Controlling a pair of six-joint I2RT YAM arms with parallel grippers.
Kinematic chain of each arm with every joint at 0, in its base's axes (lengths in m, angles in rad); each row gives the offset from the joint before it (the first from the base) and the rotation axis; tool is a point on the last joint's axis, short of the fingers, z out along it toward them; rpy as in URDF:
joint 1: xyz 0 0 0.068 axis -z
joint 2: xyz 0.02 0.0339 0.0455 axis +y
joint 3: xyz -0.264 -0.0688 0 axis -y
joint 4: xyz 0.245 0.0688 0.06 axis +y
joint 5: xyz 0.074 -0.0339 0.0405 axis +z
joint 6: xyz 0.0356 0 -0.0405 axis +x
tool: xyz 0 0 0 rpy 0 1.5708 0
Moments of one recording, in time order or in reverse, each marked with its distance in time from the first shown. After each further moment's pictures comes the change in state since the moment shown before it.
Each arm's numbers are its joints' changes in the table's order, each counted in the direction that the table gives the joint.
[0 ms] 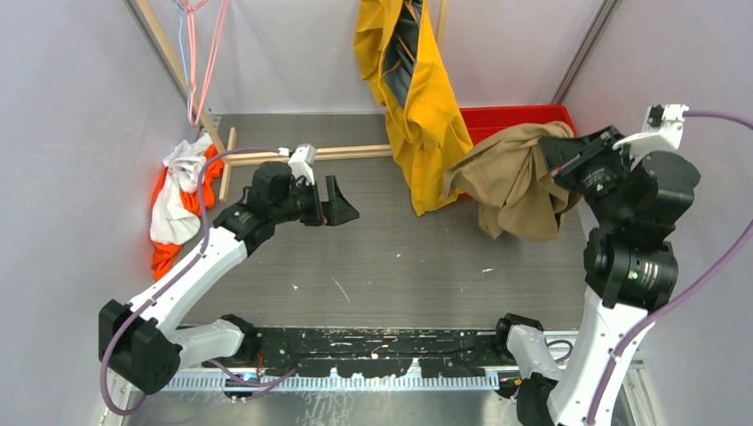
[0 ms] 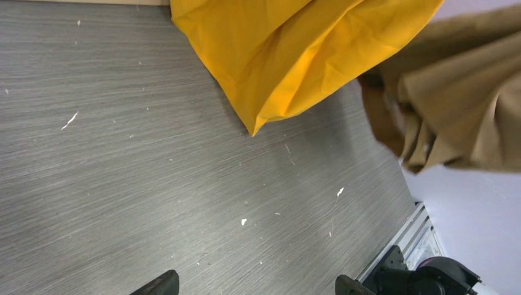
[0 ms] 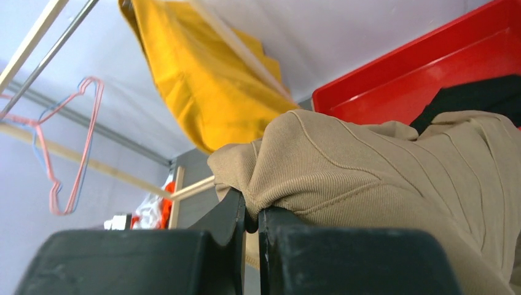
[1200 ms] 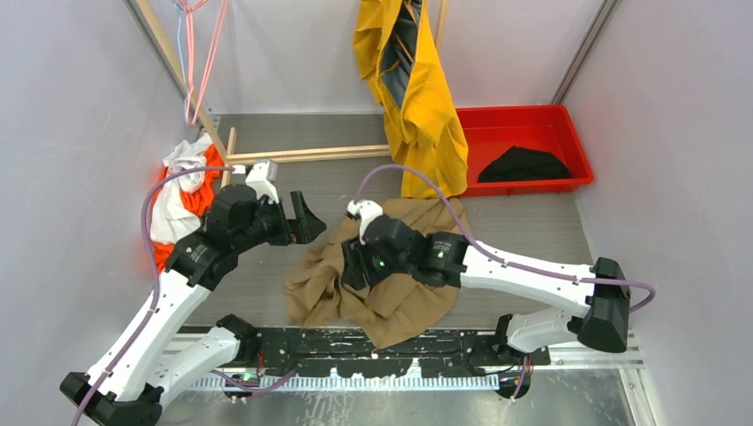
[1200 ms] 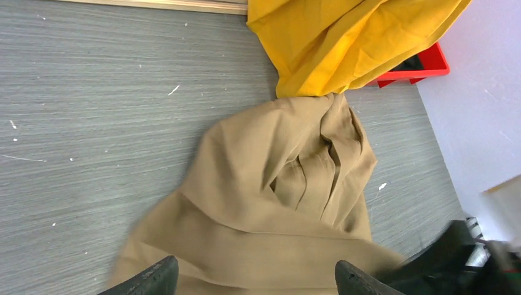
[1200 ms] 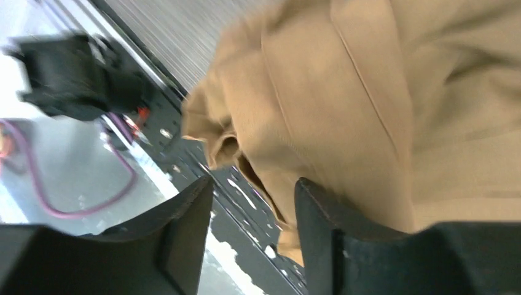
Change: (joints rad) left arm -0.003 -0.341 0.019 0.345 0.237 0.026; right arm -1.443 0.401 -0.472 -0.303 -0.406 -0.021
